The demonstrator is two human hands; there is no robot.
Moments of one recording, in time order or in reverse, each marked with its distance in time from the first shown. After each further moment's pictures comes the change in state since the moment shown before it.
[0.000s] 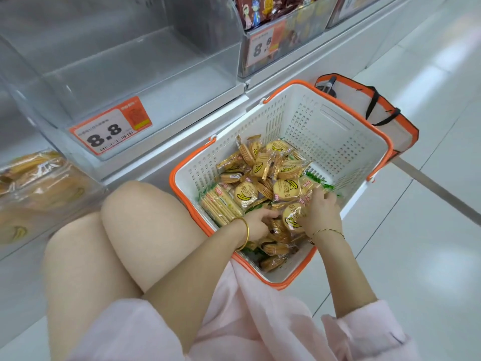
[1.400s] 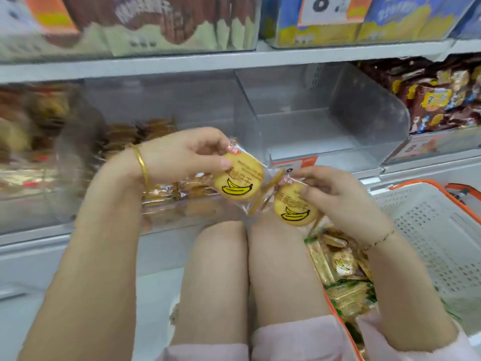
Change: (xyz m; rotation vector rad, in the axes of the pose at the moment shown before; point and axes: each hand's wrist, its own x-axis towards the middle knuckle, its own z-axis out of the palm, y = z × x) left_hand -0.346 -0.040 -0.225 -0.039 0.687 0.323; right_hand -0.130 -0.243 -0.101 0.542 -0.300 -1.006
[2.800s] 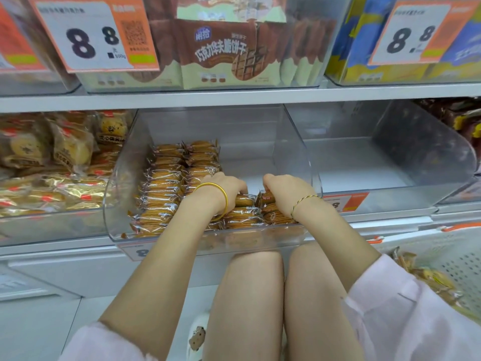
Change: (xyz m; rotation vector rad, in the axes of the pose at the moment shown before) left_hand 0.051 -0.075 -0.012 0.939 0.042 -0.359; right_hand 0.120 -0.042 0.106 -0.992 -0.281 -0.205
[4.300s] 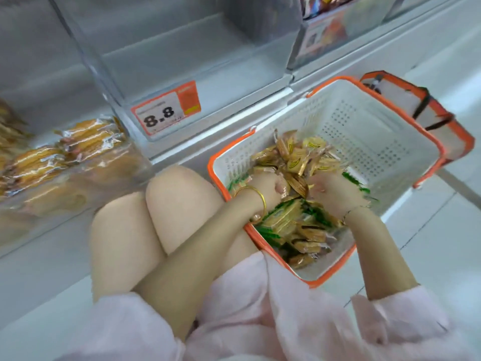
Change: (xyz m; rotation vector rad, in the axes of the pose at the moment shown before) left_hand -0.005 0.306 0.138 -0.451 -0.348 0.446; right_hand -0.265 0.201 0.158 0.564 -0.112 0.833
